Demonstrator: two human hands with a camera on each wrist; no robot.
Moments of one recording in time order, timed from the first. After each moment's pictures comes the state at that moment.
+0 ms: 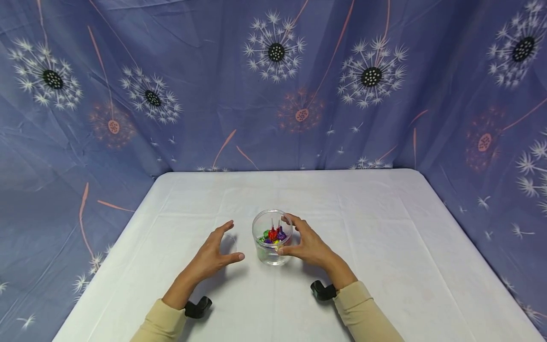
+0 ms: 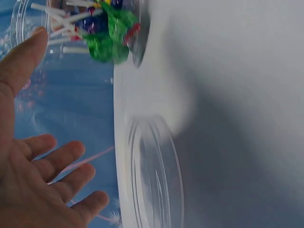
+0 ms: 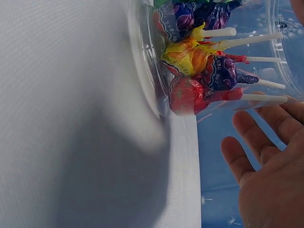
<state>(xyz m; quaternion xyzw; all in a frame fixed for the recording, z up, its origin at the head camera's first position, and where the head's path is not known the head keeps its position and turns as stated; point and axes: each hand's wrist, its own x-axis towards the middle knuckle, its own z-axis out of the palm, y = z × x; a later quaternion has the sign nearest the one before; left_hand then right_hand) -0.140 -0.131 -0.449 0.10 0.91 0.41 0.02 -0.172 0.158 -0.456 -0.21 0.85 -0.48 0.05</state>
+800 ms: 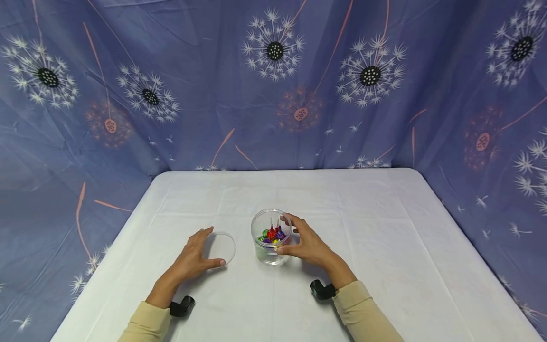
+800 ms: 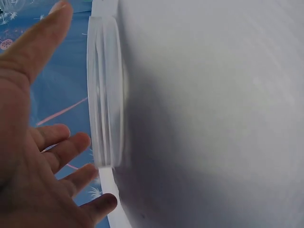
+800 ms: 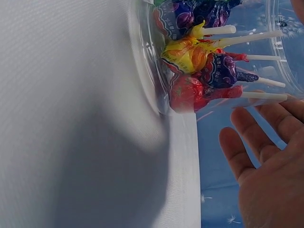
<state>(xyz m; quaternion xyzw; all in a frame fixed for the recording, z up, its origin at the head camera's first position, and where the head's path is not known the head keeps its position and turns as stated) -0.144 -0.179 -0.472 0.07 0.94 0.32 0.02 -0.171 0.159 -0.455 -0.20 0.86 -0.46 0.06</state>
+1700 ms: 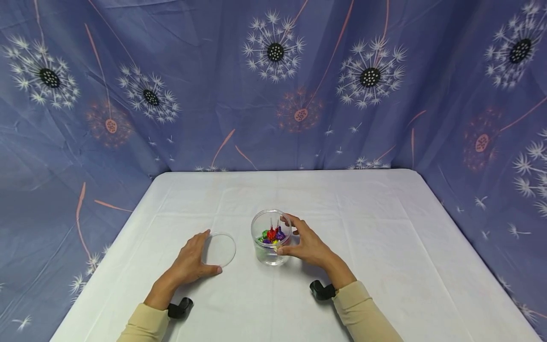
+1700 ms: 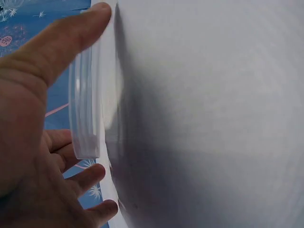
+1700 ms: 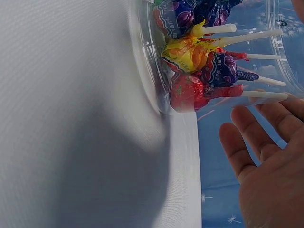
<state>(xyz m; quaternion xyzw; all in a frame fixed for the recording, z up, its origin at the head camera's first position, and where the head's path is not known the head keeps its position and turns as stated) -0.142 -0.185 -0.479 0.10 0.96 0.27 0.01 -0.173 0.159 -0.455 -0.23 0.85 -0.47 0.05</state>
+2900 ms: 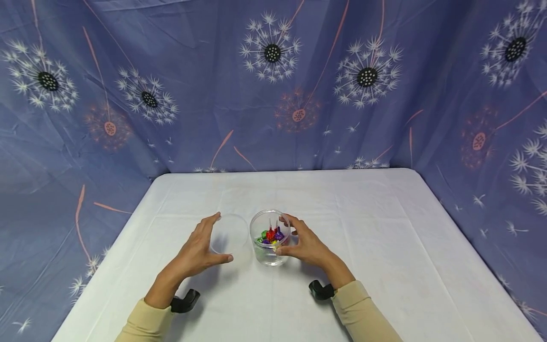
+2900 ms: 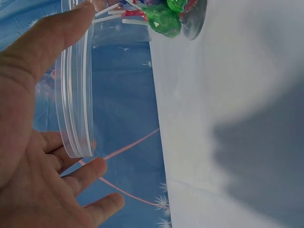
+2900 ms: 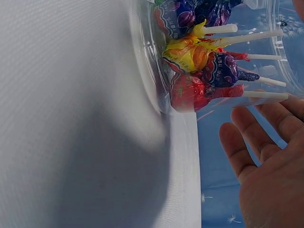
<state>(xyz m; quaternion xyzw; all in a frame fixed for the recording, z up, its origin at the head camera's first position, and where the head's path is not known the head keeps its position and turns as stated) -0.140 -0.147 -0.415 0.16 0.94 0.30 -0.04 -0.173 0.159 -0.457 -0.22 0.86 -0.47 0.05</state>
